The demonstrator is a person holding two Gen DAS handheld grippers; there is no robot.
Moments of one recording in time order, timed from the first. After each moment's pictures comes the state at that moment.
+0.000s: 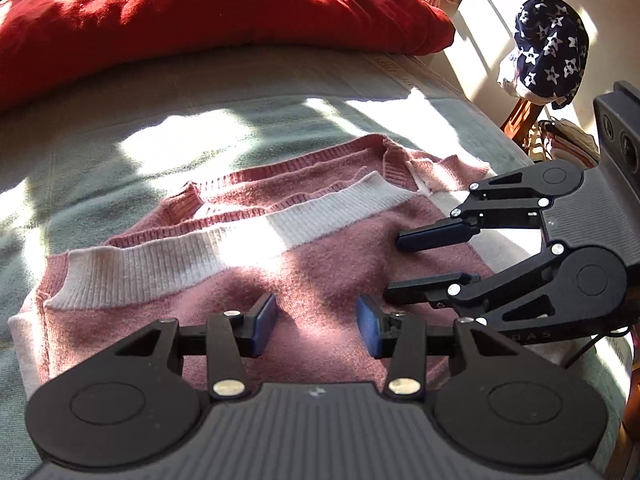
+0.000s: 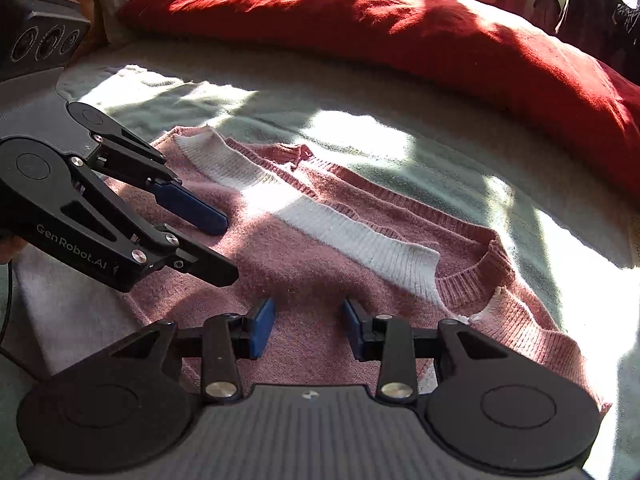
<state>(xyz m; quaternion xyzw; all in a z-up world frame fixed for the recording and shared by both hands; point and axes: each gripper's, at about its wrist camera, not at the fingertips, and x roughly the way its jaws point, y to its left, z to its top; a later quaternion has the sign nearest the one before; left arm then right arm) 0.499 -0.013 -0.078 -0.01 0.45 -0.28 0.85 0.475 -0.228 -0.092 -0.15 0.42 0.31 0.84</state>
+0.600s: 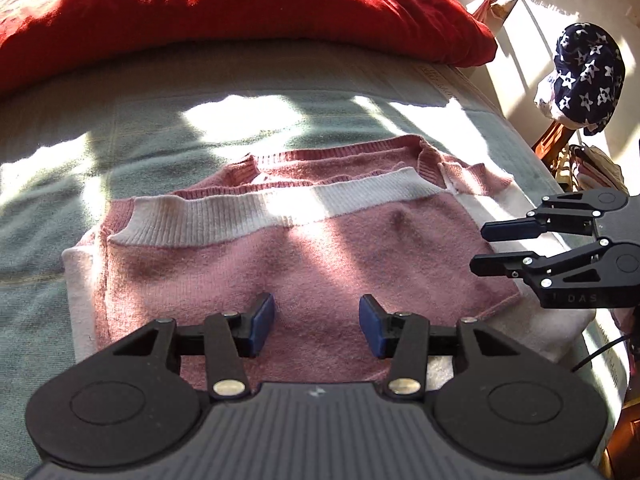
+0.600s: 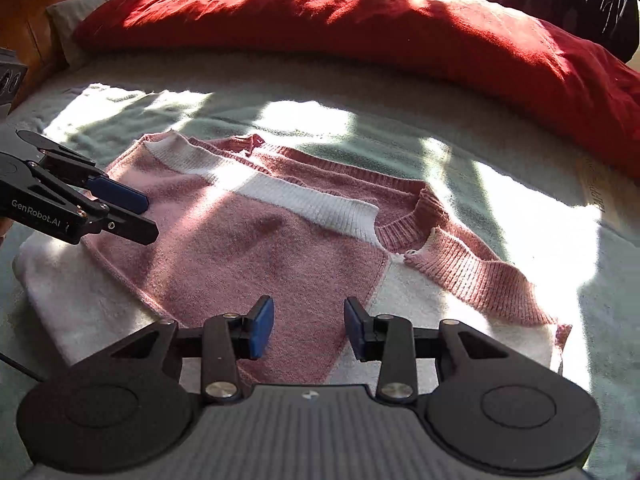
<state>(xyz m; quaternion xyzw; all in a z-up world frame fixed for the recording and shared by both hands) 0.470 0.017 -0.066 -0.02 0.49 -0.20 0.85 0.448 -0.271 -0.069 -0.11 0.46 0.25 0.85</state>
